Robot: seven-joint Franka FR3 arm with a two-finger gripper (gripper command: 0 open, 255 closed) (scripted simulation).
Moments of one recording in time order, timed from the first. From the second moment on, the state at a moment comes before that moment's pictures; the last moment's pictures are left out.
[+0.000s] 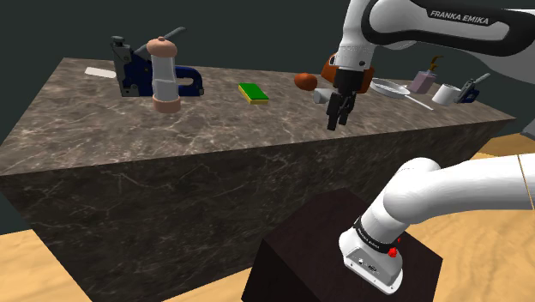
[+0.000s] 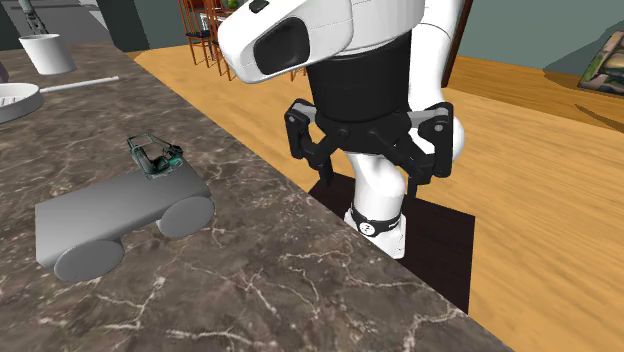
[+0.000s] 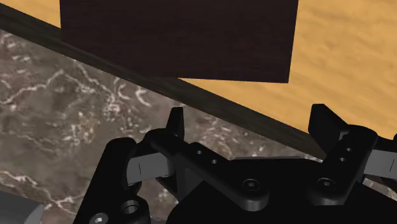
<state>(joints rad) 0.01 -0.76 0.00 -2.43 0.11 1.43 -0.08</state>
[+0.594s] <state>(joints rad) -0.04 -0.69 -0.11 -2.33 -0.03 1.48 -0.23</state>
